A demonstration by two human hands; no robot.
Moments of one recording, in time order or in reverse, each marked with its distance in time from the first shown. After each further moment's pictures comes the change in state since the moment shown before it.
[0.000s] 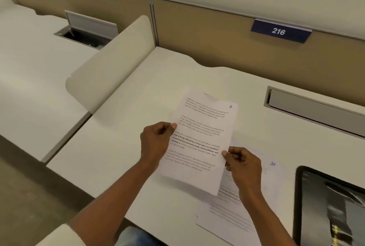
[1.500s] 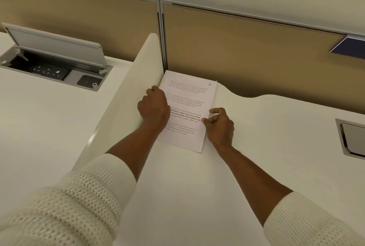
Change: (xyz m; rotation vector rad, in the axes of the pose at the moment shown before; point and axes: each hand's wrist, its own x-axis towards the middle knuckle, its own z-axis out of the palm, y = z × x) left_hand 0.502 0.021 -0.029 1.183 0.030 0.207; right_hand 0.327 -0.078 0.380 -0.485 0.197 -0.163
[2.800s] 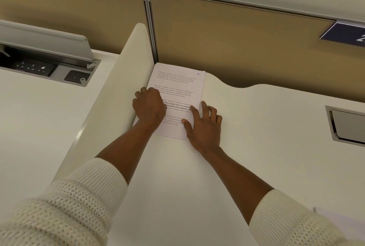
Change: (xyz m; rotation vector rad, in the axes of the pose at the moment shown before) left_hand -0.011 0.001 0.016 0.034 -0.031 0.062; right_hand -0.030 0.015 0.020 -0.688 -0.001 -0.399
